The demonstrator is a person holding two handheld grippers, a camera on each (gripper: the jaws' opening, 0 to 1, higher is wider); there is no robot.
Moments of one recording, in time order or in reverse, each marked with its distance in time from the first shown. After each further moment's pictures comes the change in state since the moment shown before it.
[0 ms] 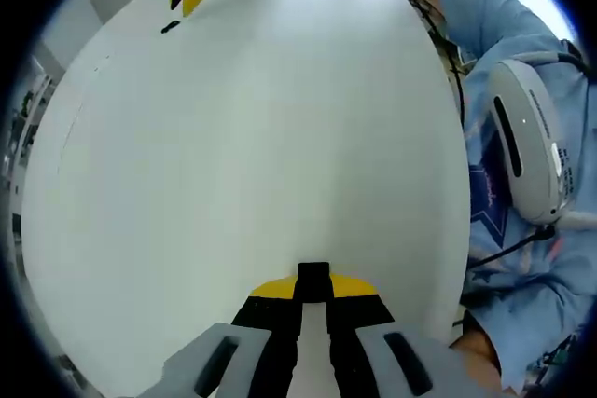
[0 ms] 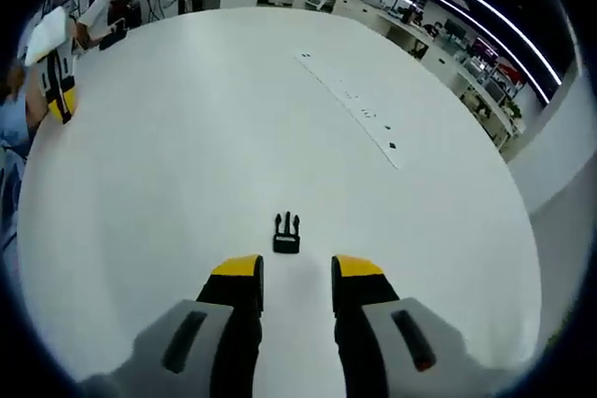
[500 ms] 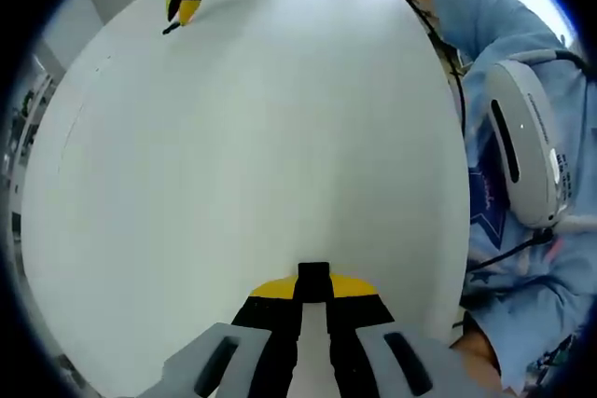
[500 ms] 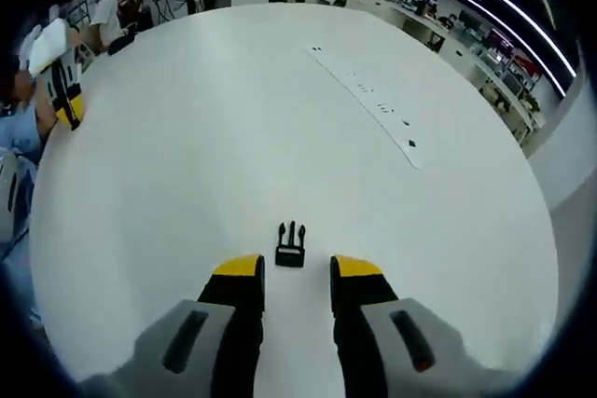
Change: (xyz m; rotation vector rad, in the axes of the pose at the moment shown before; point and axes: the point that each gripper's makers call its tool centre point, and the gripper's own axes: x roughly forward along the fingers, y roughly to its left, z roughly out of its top) left arm 0.001 0.000 0.000 -0.002 -0.012 -0.001; right arm 0.016 0.002 0.004 0.032 -0.004 0.124
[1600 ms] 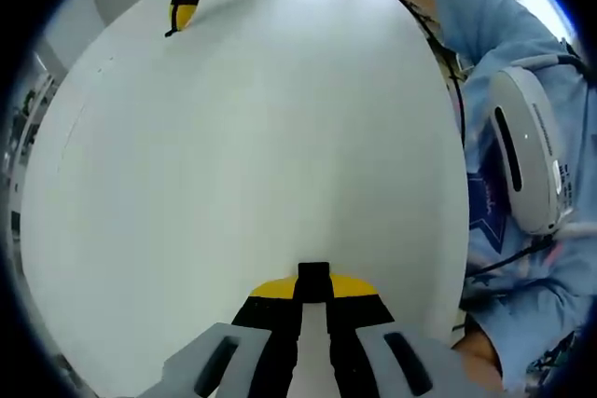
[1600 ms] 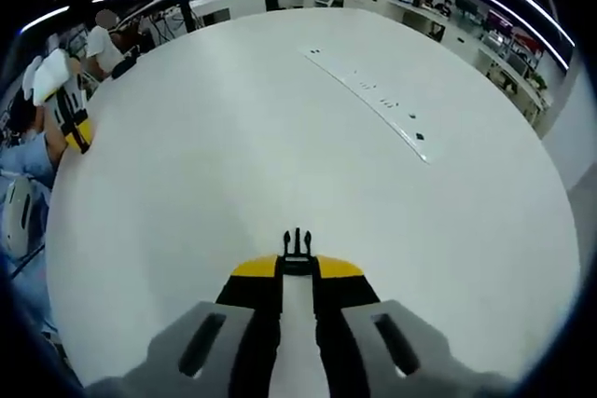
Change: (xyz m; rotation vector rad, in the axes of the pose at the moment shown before) left arm -0.001 0.001 0.000 -0.002 -0.026 -0.004; right arm 0.006 0.010 0.004 0.080 -0.026 0.069
